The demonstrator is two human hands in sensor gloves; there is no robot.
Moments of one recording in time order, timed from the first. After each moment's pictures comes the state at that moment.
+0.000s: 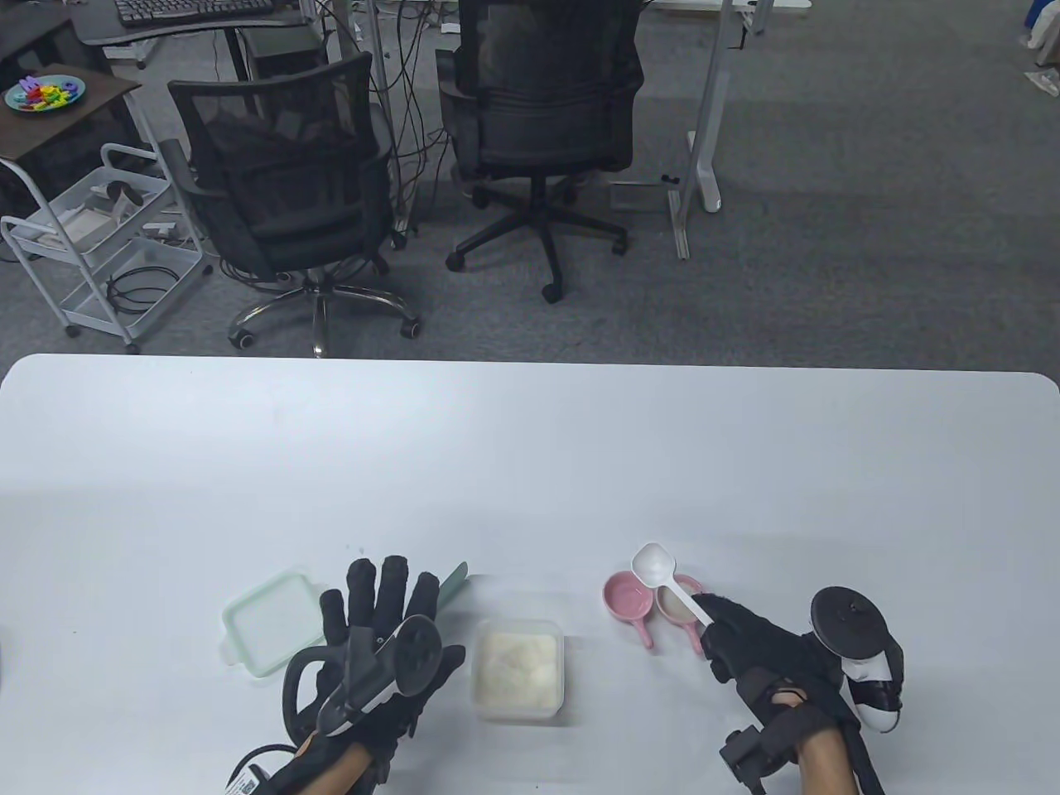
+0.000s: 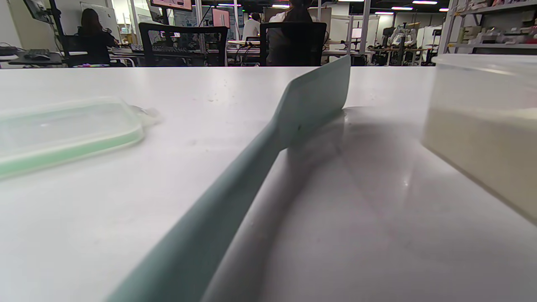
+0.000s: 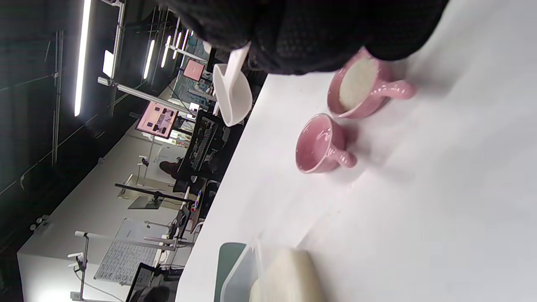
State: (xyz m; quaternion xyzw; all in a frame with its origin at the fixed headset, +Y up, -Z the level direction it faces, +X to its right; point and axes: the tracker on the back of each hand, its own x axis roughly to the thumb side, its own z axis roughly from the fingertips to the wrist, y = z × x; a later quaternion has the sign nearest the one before) left_hand -0.168 -0.722 -0.282 -0.04 -0.05 0.02 1.00; right_hand 0.245 -0.712 -0.289 0.00 0.14 0.83 0.55
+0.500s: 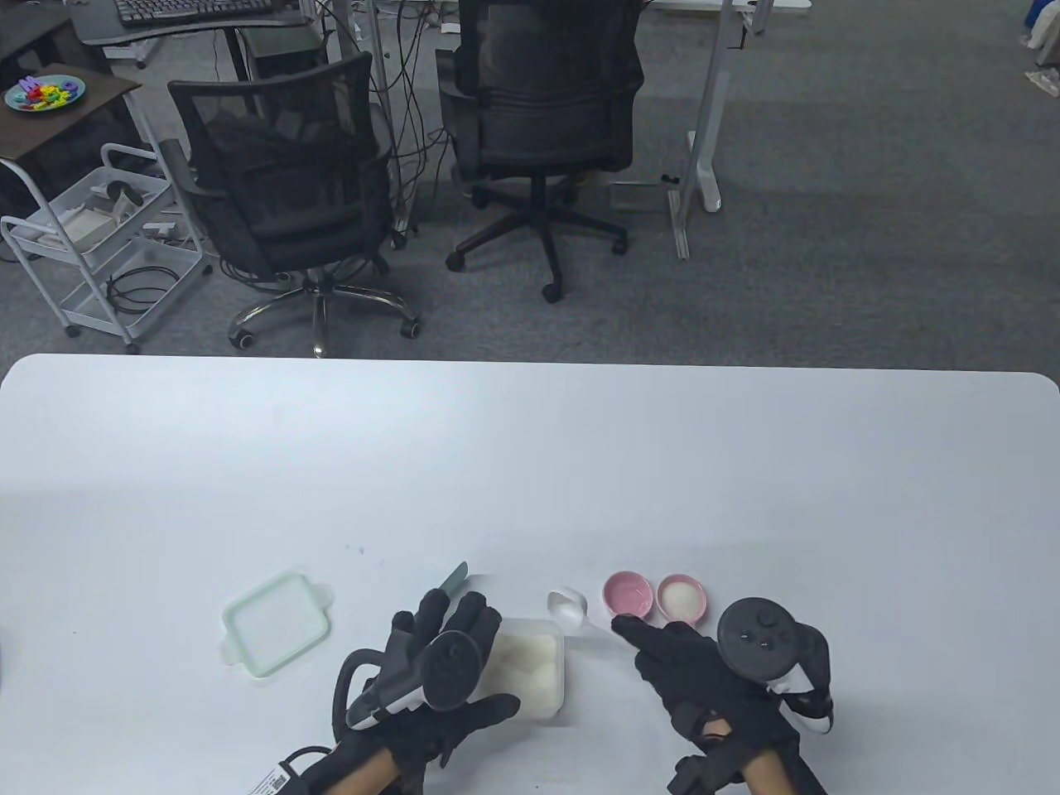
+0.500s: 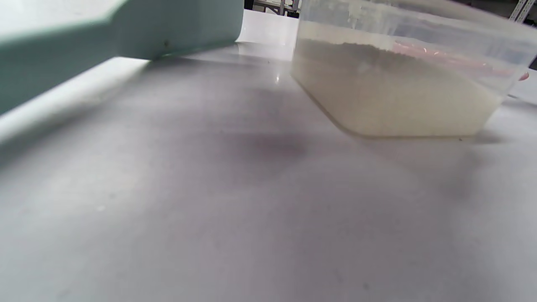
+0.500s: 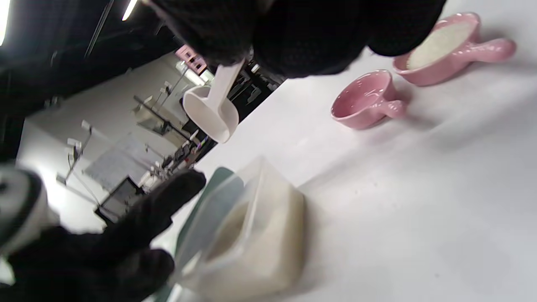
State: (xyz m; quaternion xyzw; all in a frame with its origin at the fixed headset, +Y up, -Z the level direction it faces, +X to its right) left_hand -0.129 -0.749 -0.281 -0.14 -0.17 0.07 0.97; right_hand 0.161 -0.692 -0.269 0.13 0.10 0.92 0.35
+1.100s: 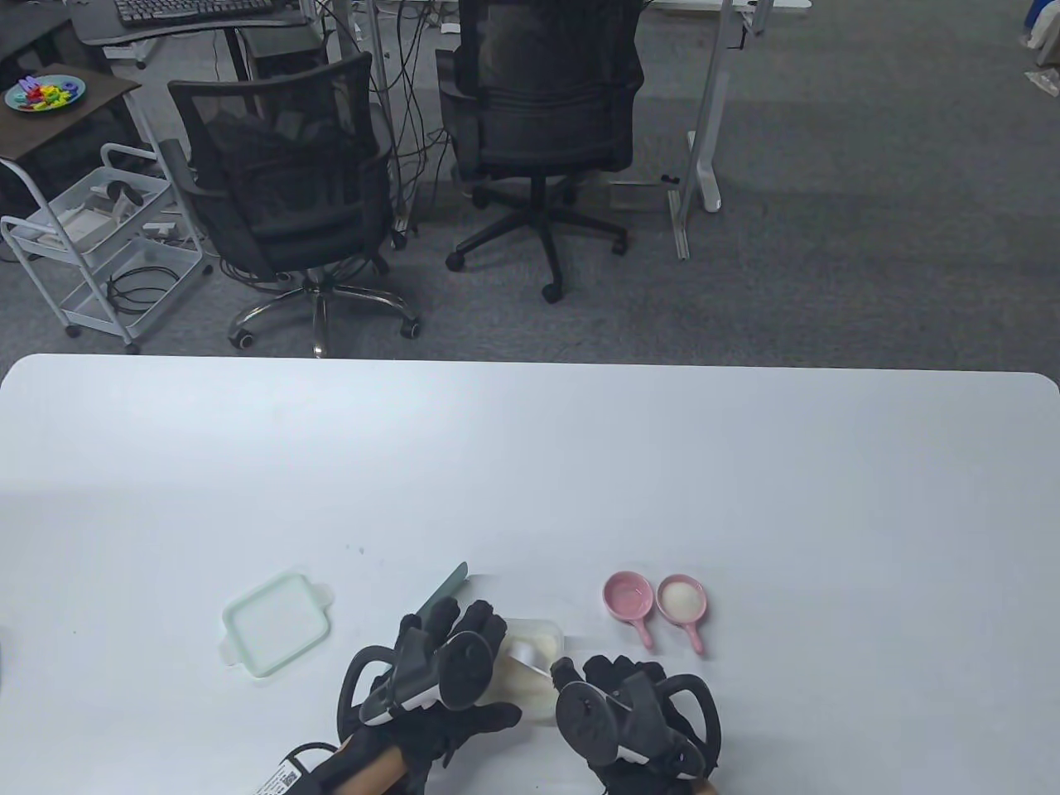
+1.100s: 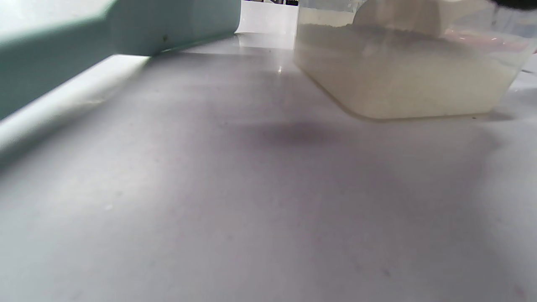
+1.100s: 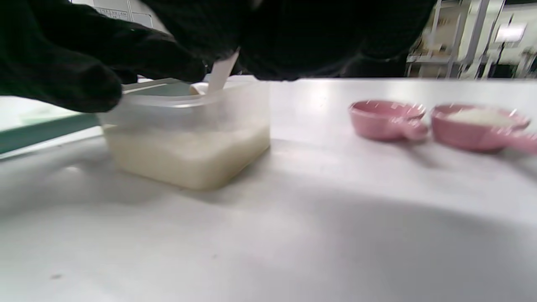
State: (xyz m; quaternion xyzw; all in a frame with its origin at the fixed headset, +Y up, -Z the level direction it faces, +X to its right) left_hand -0.123 -0.752 -0.283 -0.15 -0.17 0.03 0.97; right_hand 0.079 -0.711 -0.241 0.20 0.06 0.98 0.06
